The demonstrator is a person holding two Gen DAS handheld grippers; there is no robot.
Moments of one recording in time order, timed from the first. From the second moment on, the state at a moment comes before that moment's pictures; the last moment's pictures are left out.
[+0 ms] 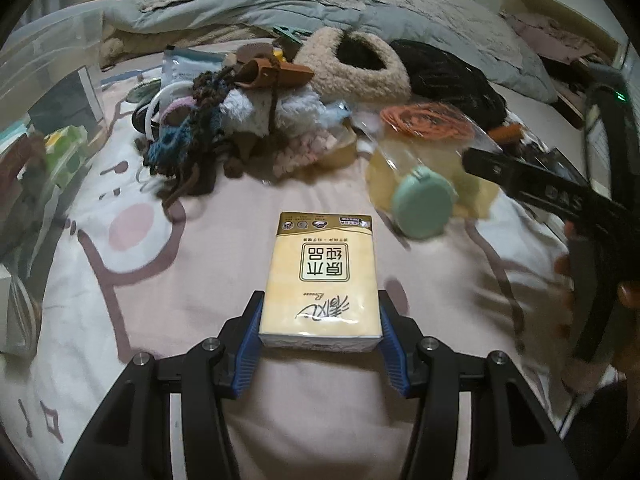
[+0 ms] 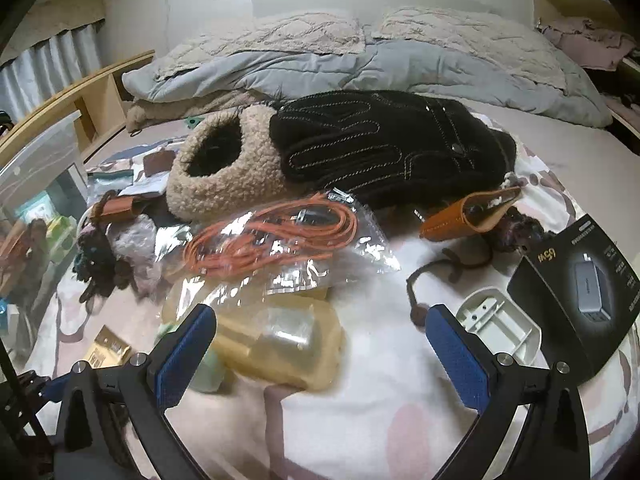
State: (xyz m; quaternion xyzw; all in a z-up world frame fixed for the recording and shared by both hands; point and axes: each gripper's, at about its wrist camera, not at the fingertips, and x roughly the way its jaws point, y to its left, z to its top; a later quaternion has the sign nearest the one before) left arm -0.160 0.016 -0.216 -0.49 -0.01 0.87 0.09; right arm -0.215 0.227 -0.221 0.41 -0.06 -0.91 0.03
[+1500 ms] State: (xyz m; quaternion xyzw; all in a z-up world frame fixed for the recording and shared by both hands) left arm -0.154 -0.046 -0.204 -0.50 0.02 0.87 0.03; right arm -0.203 0.194 -0.244 0.47 -0.06 -0.87 0.11
